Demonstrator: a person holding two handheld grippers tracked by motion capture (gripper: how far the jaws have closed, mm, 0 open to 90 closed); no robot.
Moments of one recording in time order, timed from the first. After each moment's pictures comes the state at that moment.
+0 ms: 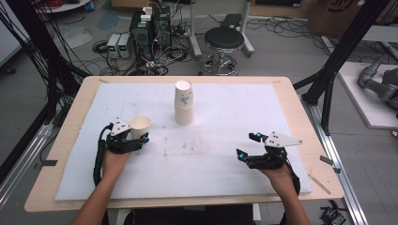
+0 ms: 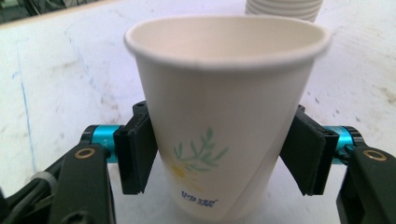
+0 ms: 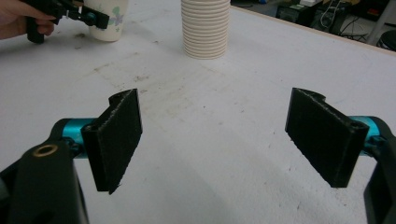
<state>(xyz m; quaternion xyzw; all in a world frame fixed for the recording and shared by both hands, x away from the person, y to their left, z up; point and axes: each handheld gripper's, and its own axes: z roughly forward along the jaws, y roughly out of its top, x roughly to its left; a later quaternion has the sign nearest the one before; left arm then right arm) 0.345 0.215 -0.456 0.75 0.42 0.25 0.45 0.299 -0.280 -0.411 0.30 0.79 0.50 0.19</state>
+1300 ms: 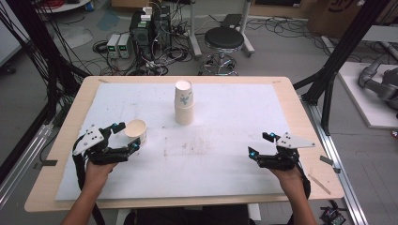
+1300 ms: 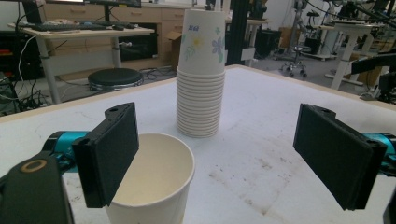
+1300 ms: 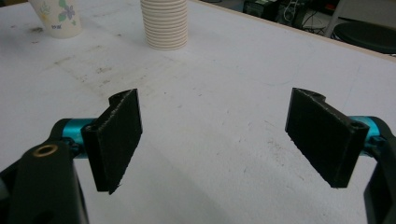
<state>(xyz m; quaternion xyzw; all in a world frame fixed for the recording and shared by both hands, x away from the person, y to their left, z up) 0.291 0.239 -0.420 0.67 0.32 0.24 0.63 0.292 -0.307 -0.406 0.34 0.78 0.47 0.23</state>
